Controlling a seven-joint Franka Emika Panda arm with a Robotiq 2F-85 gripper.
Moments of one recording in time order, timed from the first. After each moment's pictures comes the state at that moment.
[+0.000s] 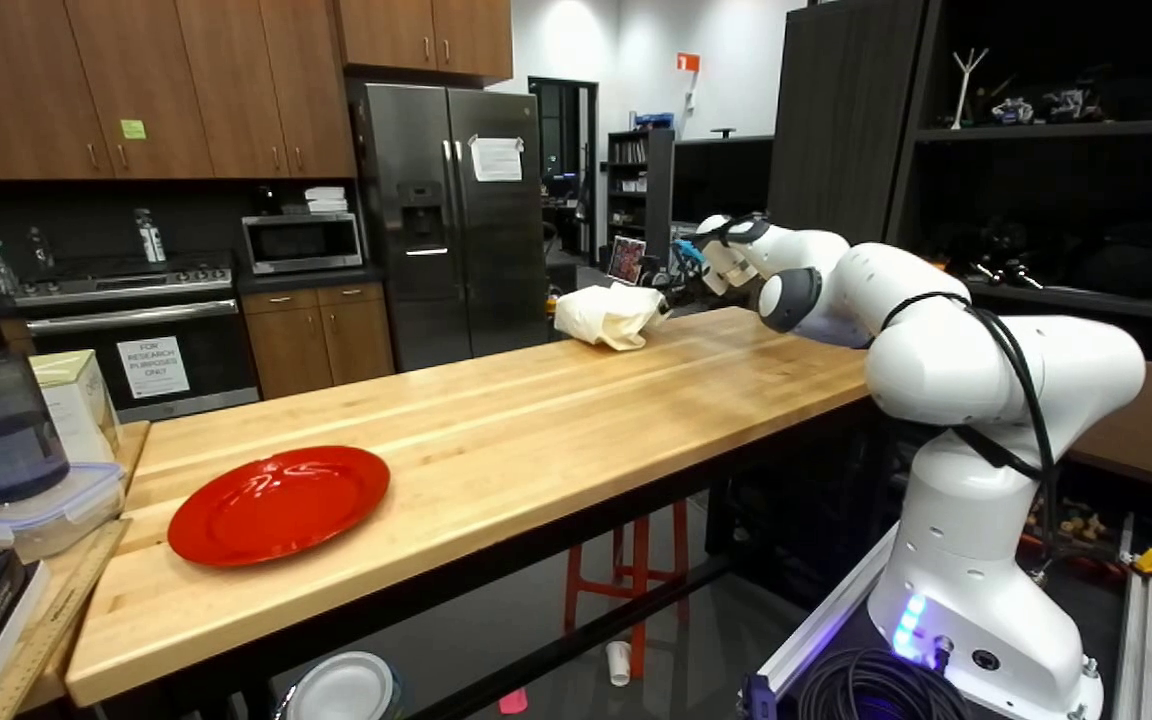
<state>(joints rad) -0.72 1.36 0.25 -0.37 0.55 2.16 2.30</state>
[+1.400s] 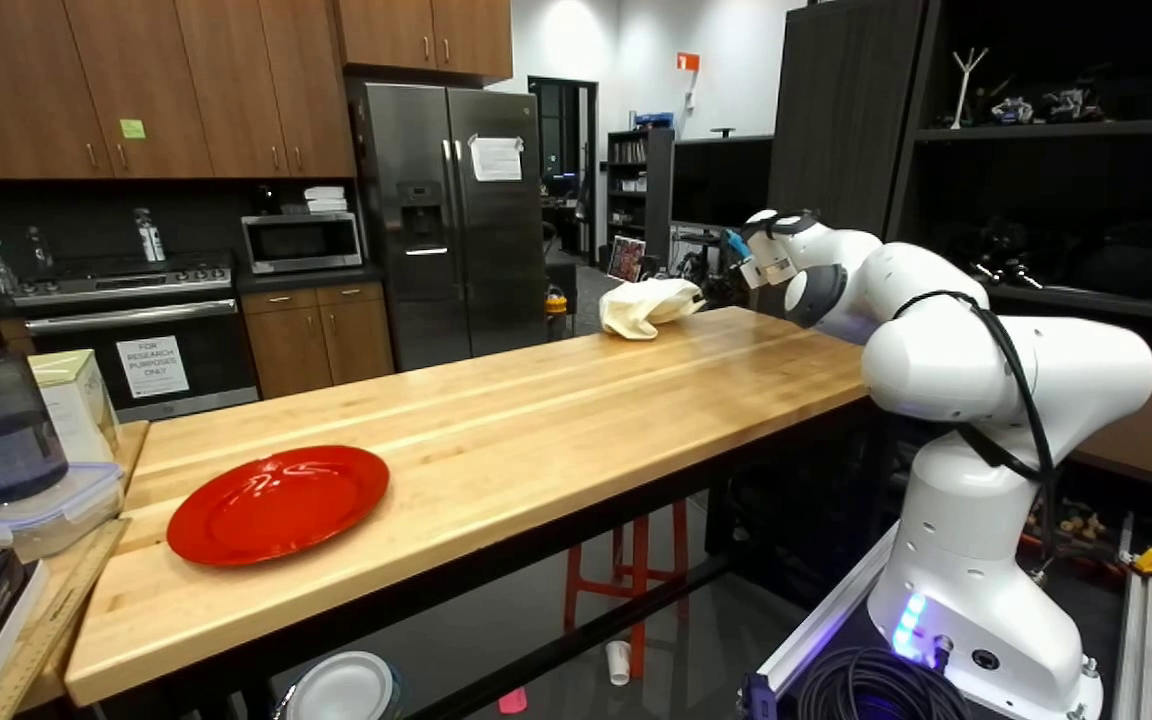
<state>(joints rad) -0.85 1.37 0.28 -0.38 0.72 2.14 2.43</state>
